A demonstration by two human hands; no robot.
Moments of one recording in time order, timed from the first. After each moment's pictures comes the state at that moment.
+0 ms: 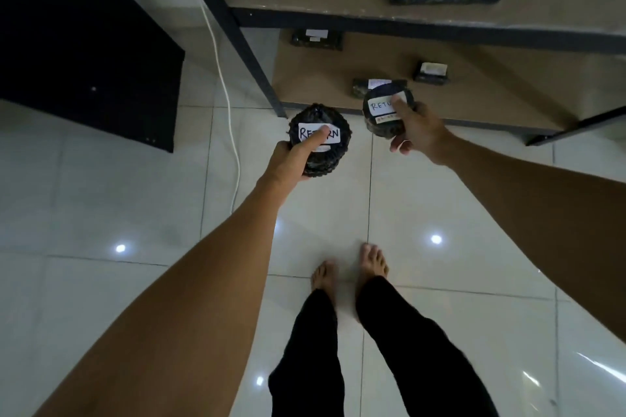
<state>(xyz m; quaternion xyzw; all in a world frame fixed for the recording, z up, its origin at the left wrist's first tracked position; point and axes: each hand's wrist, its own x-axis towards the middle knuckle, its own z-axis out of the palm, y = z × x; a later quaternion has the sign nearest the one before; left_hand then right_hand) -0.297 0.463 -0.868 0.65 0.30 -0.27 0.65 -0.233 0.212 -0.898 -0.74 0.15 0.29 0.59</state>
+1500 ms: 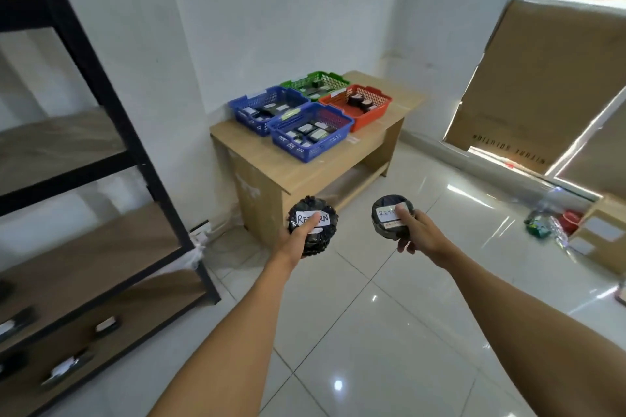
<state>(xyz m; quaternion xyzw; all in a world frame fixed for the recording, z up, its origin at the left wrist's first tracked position) -0.627 -0.309 -0.418 0.68 -0.12 -0.40 0.61 -0.837 -0.509 -0.388 -0.73 0.38 -0.13 0.55</state>
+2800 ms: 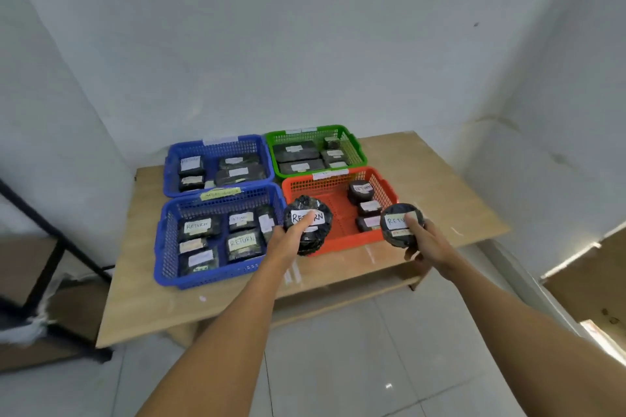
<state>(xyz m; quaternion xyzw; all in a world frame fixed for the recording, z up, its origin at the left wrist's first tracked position) -0.396 -1.033 -0.421 0.71 0.11 -0.26 0.64 -0.495 -1.325 -0.415 -0.78 0.27 -0.01 0.56</state>
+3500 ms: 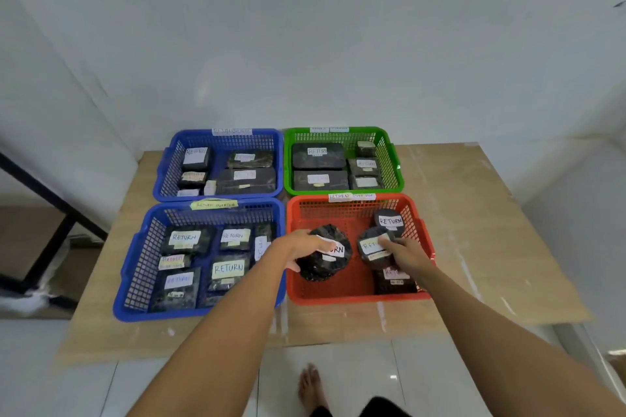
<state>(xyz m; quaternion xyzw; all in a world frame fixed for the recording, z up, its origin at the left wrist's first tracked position) -0.228 -1.118 -0.465 0.75 0.13 -0.45 0.47 -0.287 -1.373 -0.500 -0.78 0.26 0.15 0.55</state>
